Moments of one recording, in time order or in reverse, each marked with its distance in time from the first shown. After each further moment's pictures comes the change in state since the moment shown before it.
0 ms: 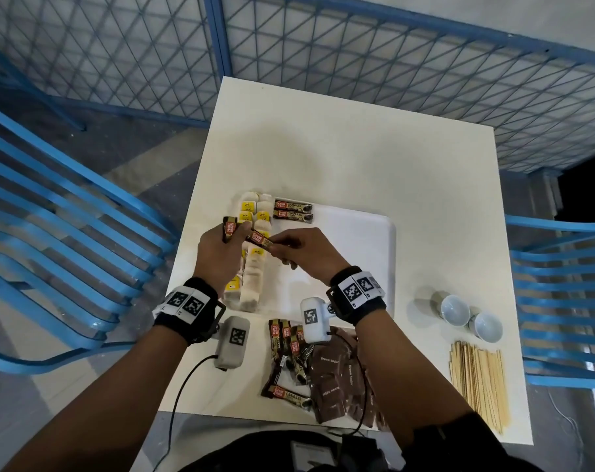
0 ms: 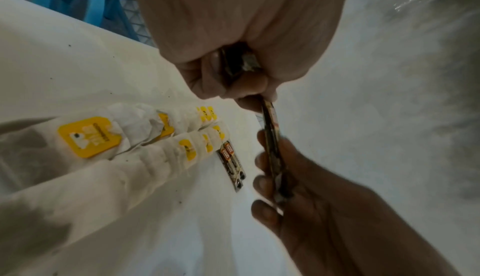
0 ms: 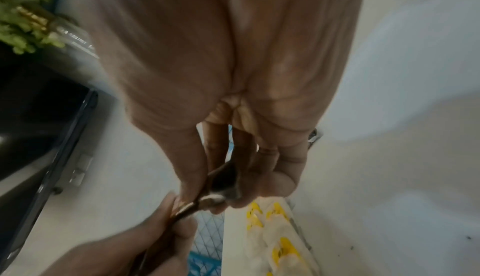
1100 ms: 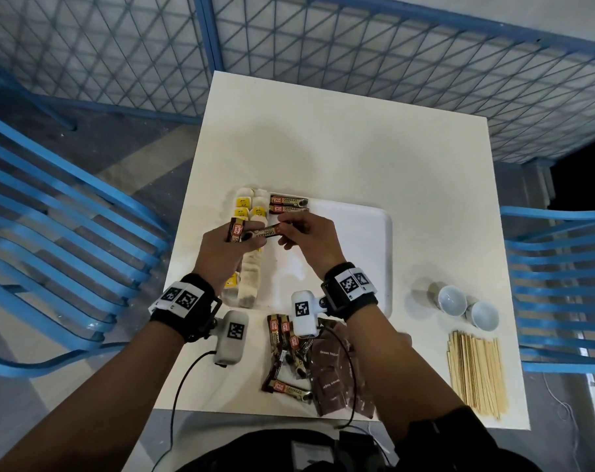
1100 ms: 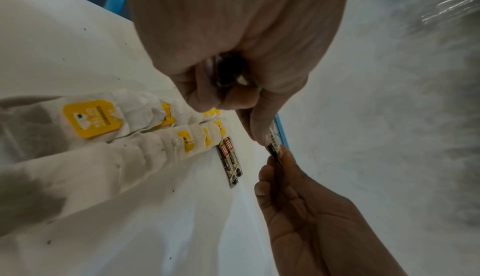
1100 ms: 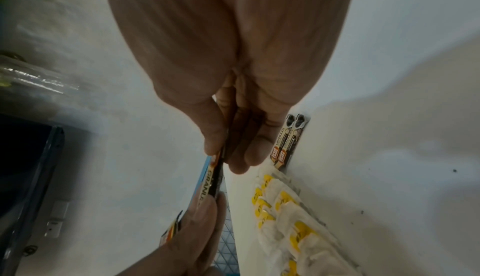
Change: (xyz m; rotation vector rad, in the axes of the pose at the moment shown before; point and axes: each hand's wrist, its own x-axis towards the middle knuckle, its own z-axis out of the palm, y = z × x) left_hand -0.005 -0.002 0.000 -0.163 -0.194 -0.044; right_hand -0.001 0.001 0.004 0.320 0.314 -0.024
